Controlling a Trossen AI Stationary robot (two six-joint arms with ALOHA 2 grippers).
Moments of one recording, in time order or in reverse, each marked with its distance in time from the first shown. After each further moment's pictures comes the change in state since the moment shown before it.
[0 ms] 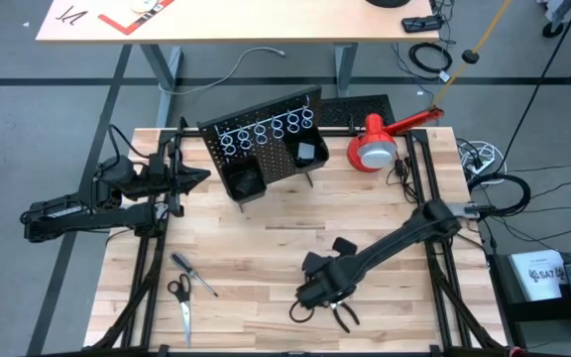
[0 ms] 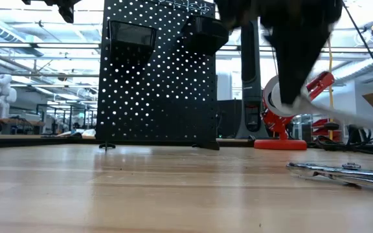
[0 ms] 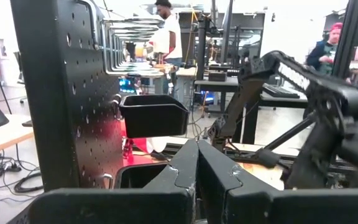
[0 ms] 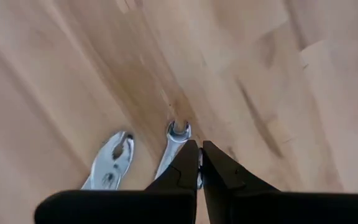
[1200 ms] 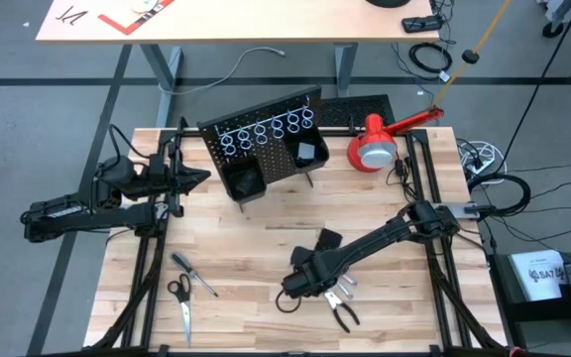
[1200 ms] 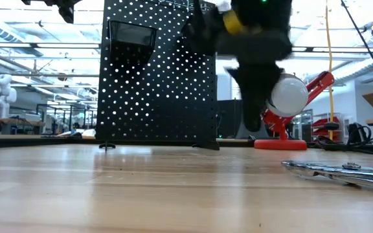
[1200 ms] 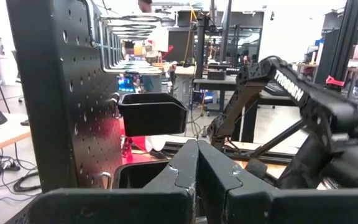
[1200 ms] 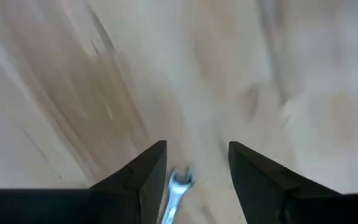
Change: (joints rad) left arm 0.000 0.000 0.000 -0.007 0.004 0.001; right arm -0.070 0.090 0.060 0.013 0.104 -0.182
